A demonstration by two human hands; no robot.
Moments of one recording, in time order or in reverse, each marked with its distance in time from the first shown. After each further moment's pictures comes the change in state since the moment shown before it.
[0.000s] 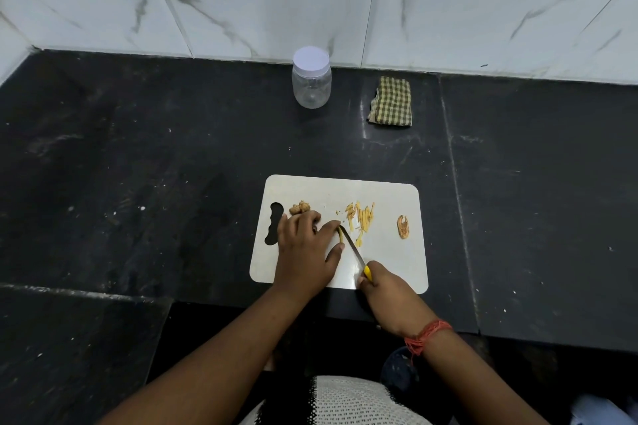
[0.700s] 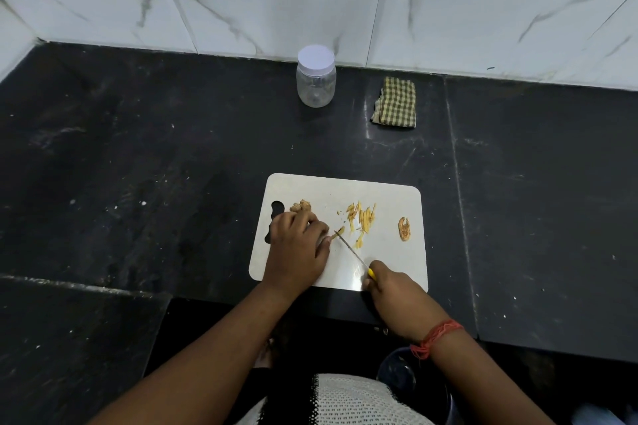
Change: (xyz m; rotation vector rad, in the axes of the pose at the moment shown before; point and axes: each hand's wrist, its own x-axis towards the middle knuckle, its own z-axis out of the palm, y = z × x) left_hand 0.001 -0.010 -0.008 -0.076 0.117 0.004; right_hand 0.002 0.011 -0.009 -0.261 -0.007 -0.096
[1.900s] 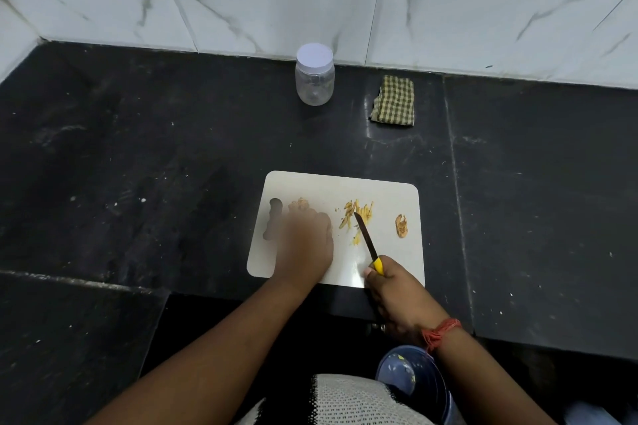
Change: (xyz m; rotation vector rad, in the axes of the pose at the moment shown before) left_hand 0.012 0.024 0.003 0.160 -0.106 -0.101; right_hand 0.003 0.012 0.012 0.856 -0.019 0.188
